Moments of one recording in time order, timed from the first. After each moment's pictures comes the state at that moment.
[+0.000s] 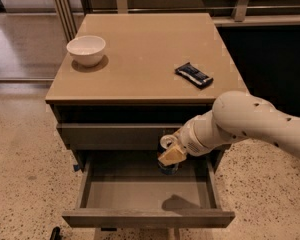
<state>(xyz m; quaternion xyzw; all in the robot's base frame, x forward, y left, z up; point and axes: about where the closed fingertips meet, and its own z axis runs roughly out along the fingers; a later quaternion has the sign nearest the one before) 0.501 -0.065 0.695 -0.49 0.82 0.15 0.26</state>
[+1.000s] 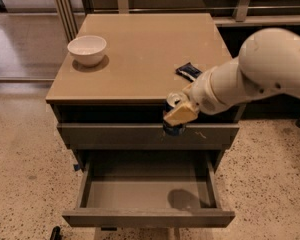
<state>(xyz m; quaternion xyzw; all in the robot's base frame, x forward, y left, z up) 0.534 -0.078 0.832 -0.50 0.79 0.11 0.33</state>
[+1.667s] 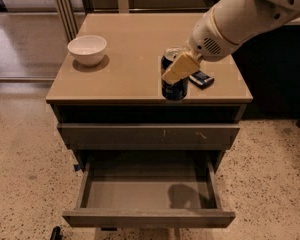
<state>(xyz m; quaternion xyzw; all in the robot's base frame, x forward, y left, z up) 0.560 -0.072 0.942 -0.51 0.79 0.10 0.32</state>
